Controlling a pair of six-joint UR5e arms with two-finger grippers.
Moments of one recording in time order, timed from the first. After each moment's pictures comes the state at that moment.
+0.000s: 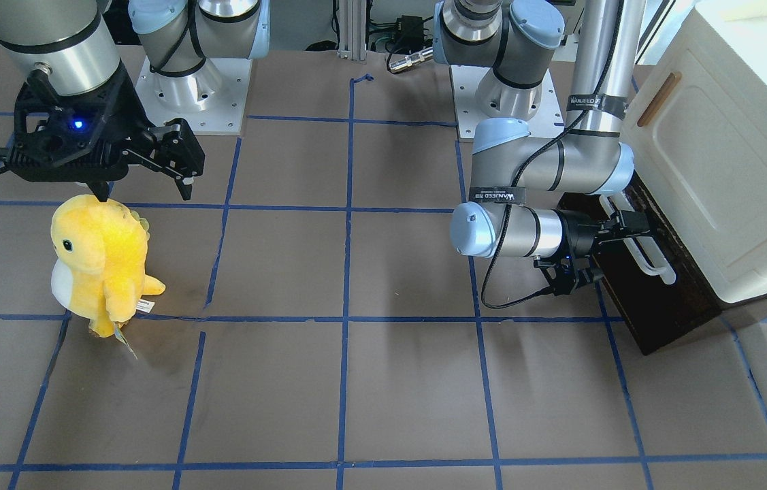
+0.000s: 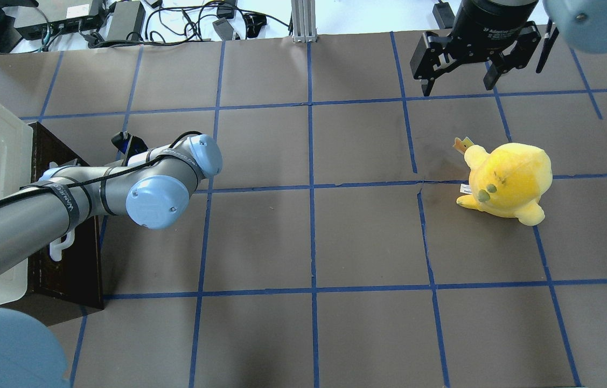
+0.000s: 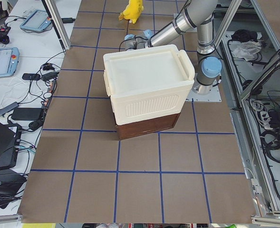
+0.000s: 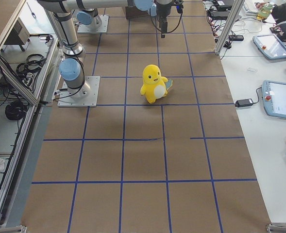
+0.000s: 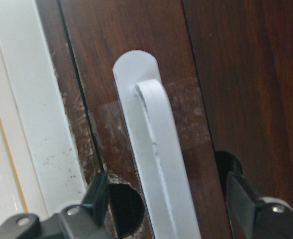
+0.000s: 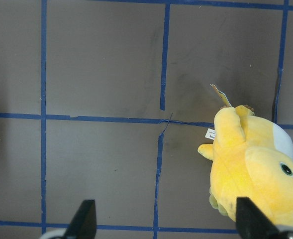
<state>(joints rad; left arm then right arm) -1.63 -1.95 -2.00 -1.35 2.84 -0.44 1.60 -1.48 1.44 -1.57 -1.58 -0.02</state>
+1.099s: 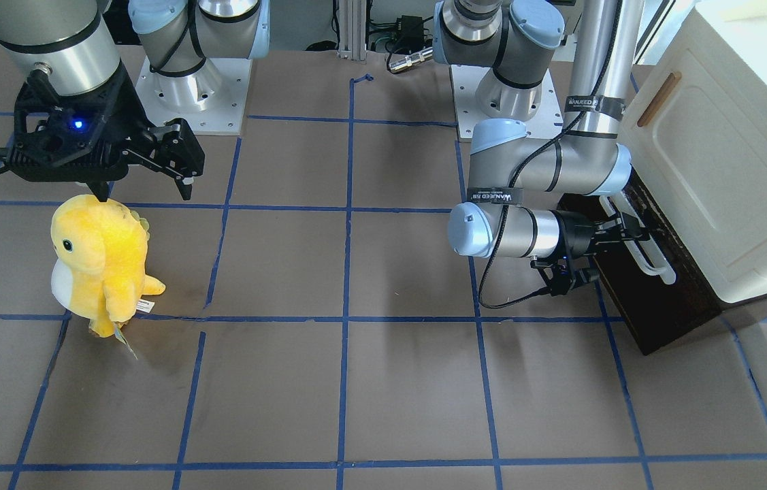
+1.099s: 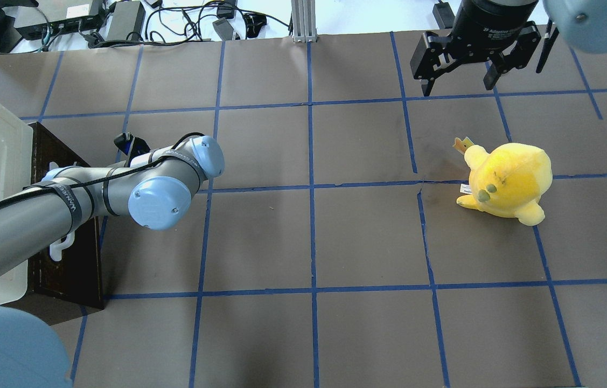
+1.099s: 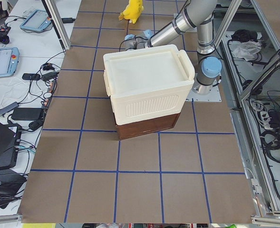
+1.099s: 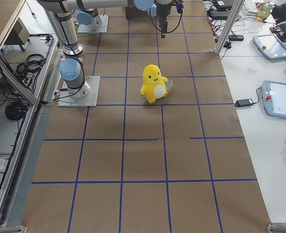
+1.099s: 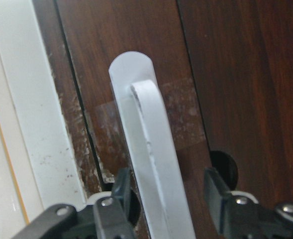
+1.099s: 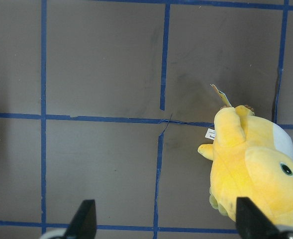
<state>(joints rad) -1.63 -1.96 -2.00 -1.35 2.84 -0.45 1.60 -1.48 1.44 -1.57 -1.58 -0.02</state>
